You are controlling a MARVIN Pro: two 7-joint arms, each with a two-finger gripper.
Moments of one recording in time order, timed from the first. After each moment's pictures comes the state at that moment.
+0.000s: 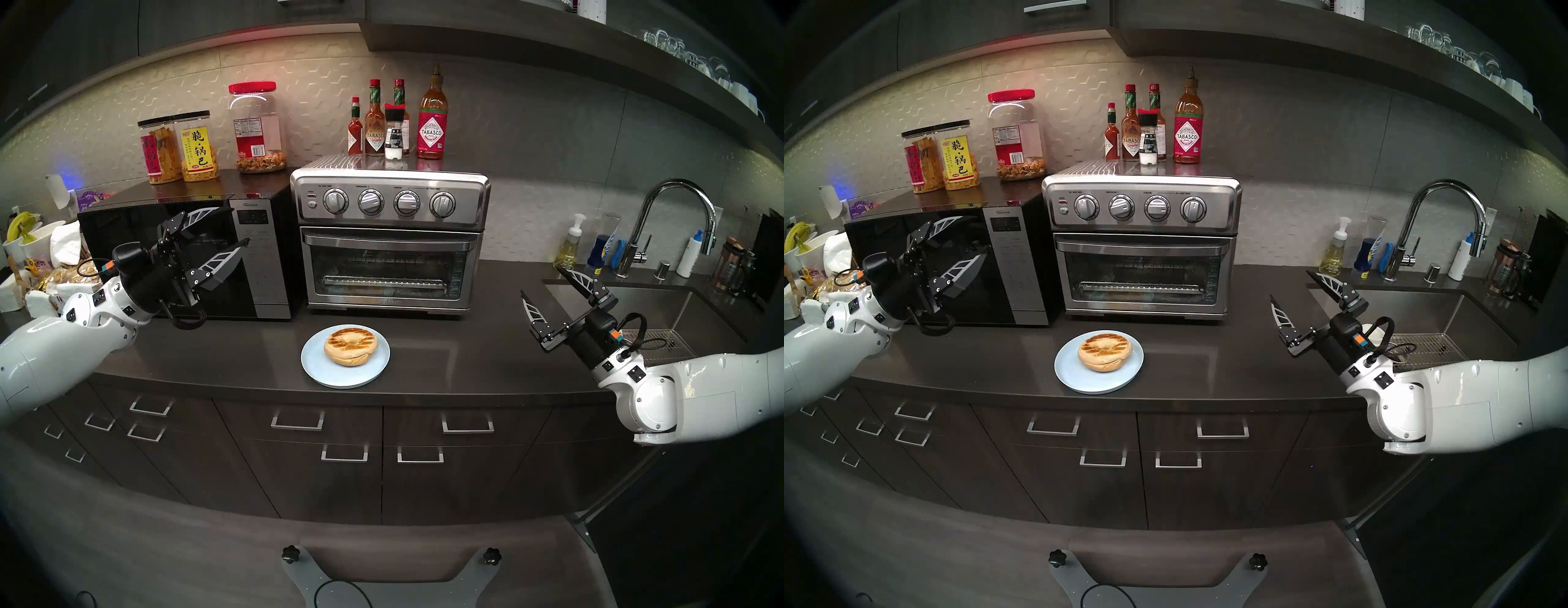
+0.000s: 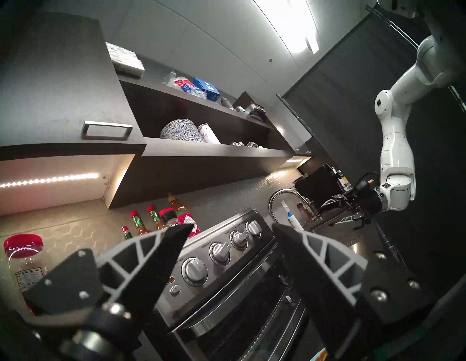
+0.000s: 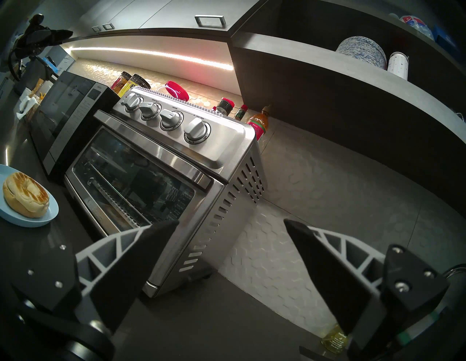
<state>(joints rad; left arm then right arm) 0.85 -0.25 -0.63 -1.48 -1.38 -0.96 -0.87 0.25 -0.44 -1.05 -1.72 0.53 -0.84 -0.95</state>
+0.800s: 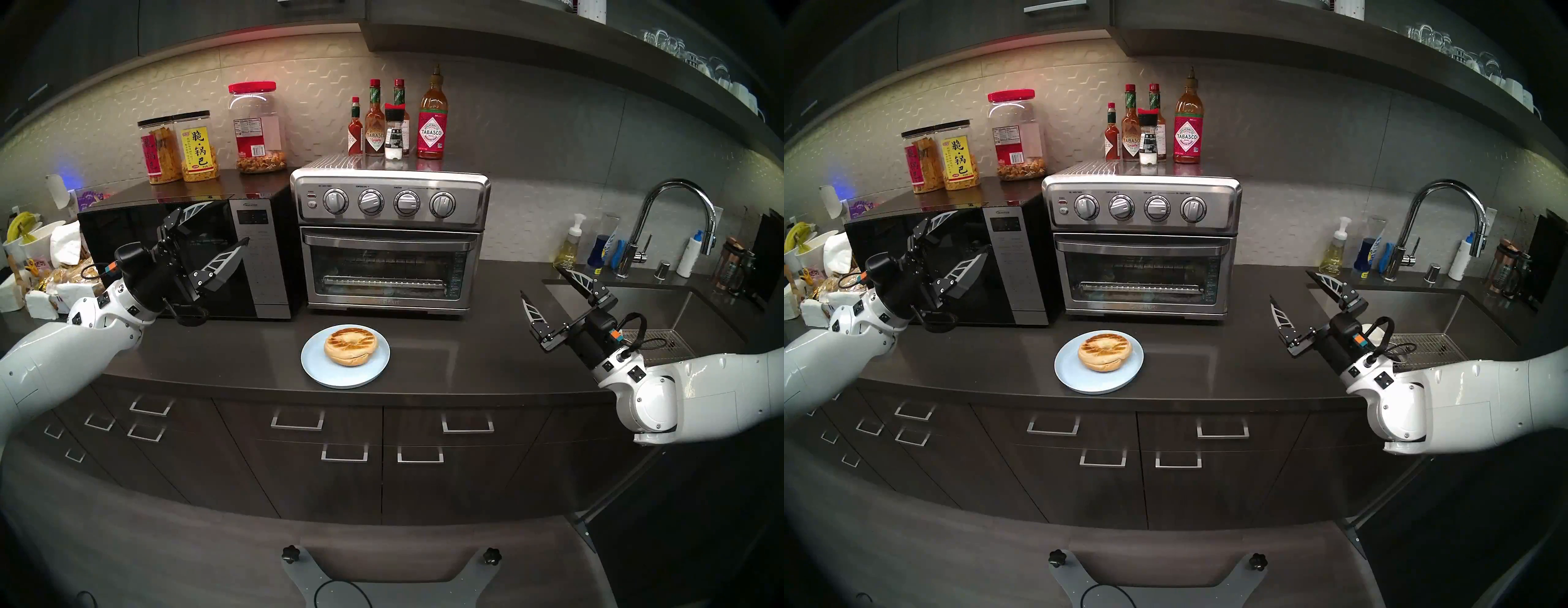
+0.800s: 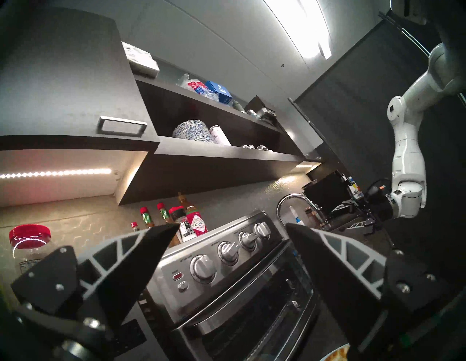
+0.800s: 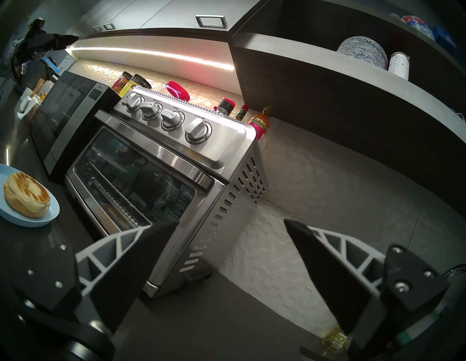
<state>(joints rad) 0.92 -0.28 -0.72 -1.47 -1.41 -0.91 -0.90 0.25 -0.44 -1.05 -1.72 0.53 -0.83 -0.94</state>
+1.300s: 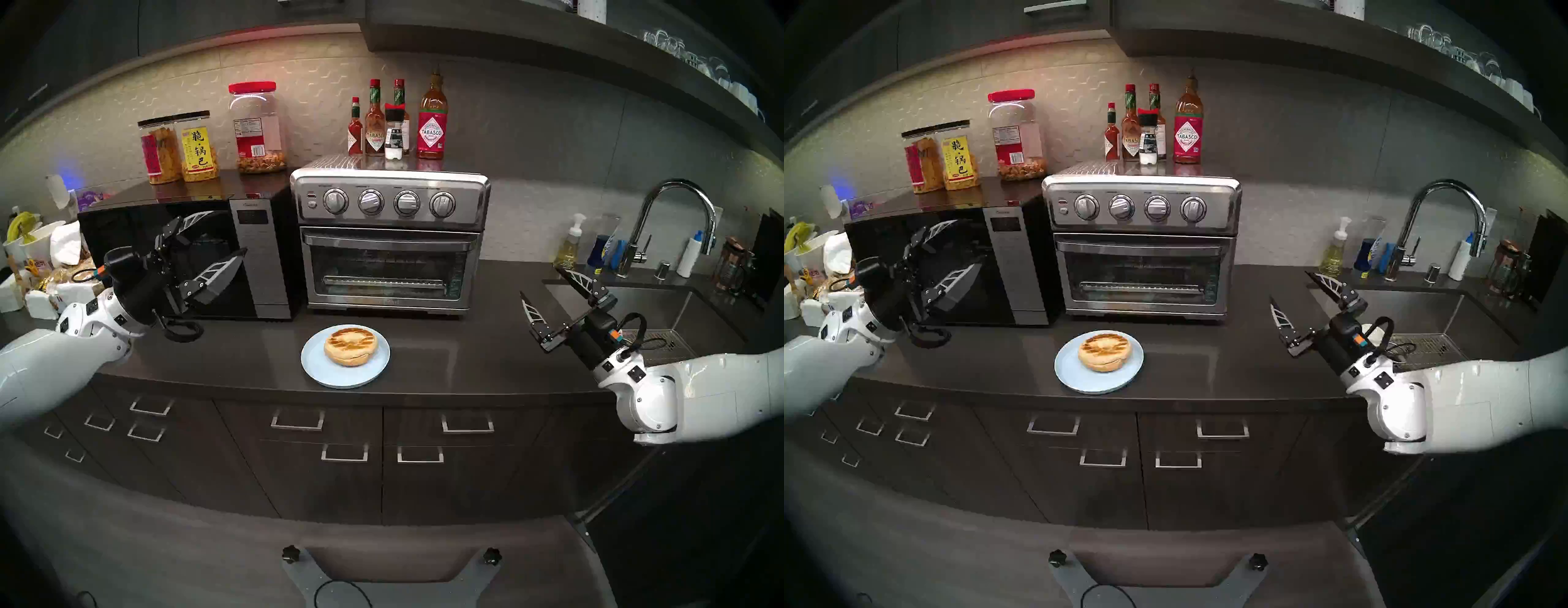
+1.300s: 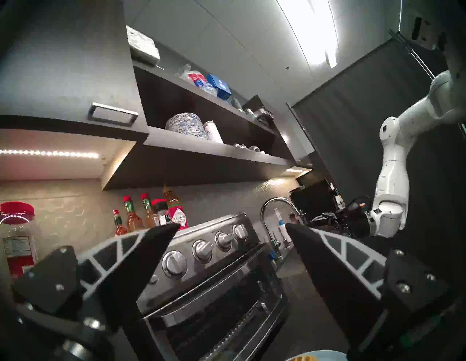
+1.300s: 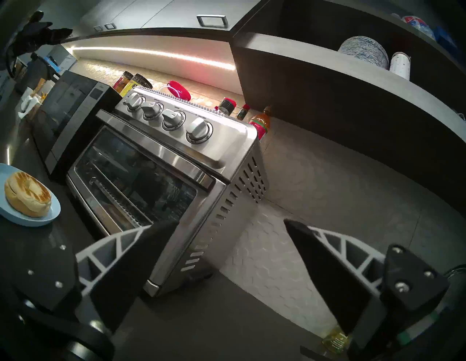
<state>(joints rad) 1.07 -0.18 -0.79 -1.60 -1.49 -0.86 -0.91 0.25 -0.44 -1.05 -1.72 0.53 -0.83 -0.94</state>
